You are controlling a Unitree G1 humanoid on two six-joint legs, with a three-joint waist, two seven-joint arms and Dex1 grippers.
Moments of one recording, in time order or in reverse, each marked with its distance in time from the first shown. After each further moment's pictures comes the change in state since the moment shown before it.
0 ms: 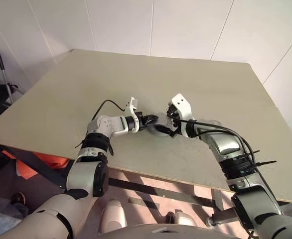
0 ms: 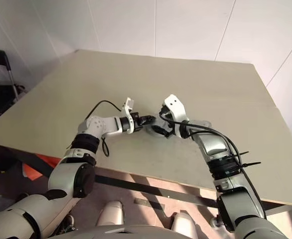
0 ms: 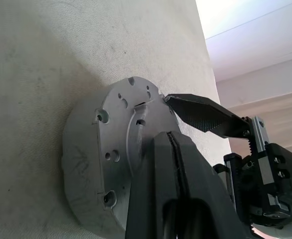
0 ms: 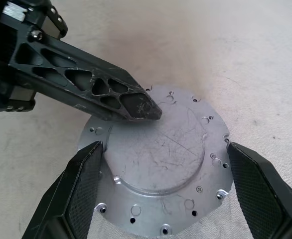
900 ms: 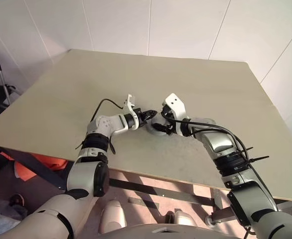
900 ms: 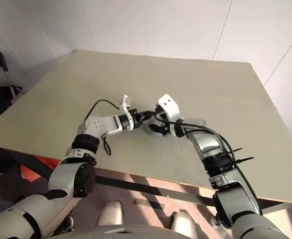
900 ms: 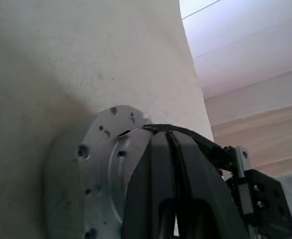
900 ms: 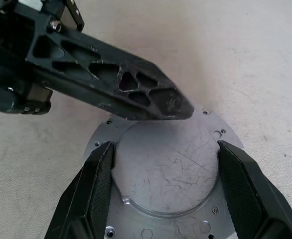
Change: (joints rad) left arm 0.001 0.004 0.038 0.025 -0.032 -0.071 0.005; right arm -0.060 0.058 0.059 0.122 -0.045 -0.064 -0.037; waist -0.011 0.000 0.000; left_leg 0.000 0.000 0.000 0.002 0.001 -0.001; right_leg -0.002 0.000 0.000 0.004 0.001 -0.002
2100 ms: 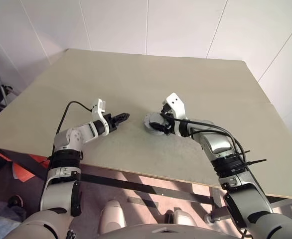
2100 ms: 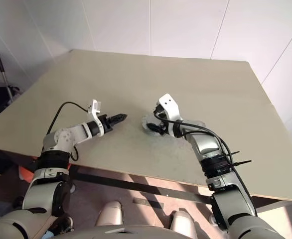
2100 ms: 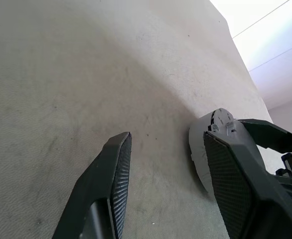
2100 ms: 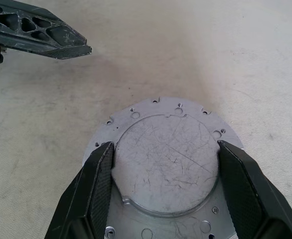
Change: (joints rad) left arm 0.253 0.218 -0.041 -0.332 0.031 -0.031 -0.076; right arm 0.013 0.046 -0.042 0.004 0.023 -0.006 -0.004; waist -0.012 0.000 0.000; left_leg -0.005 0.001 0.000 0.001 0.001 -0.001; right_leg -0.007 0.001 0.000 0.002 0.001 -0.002
